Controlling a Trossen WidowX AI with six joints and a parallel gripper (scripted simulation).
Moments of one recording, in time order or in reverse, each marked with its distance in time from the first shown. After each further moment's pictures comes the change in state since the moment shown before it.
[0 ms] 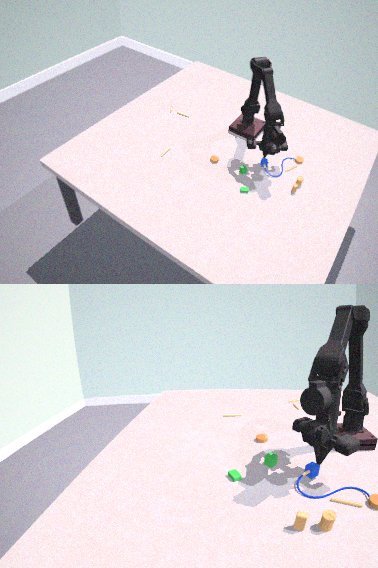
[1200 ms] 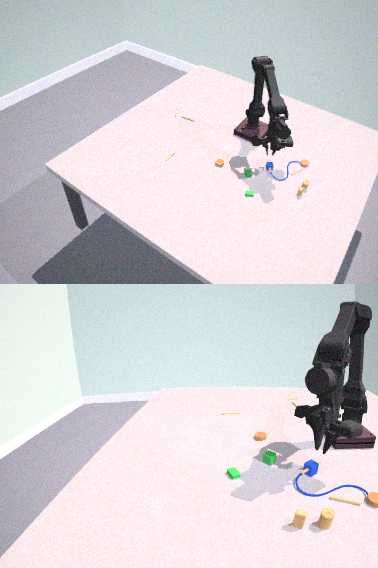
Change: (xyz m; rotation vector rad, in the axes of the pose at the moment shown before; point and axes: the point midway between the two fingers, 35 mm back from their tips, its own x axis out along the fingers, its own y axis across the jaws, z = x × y) arm -0.029 -0.002 -0.009 -0.004 -0.083 0.017
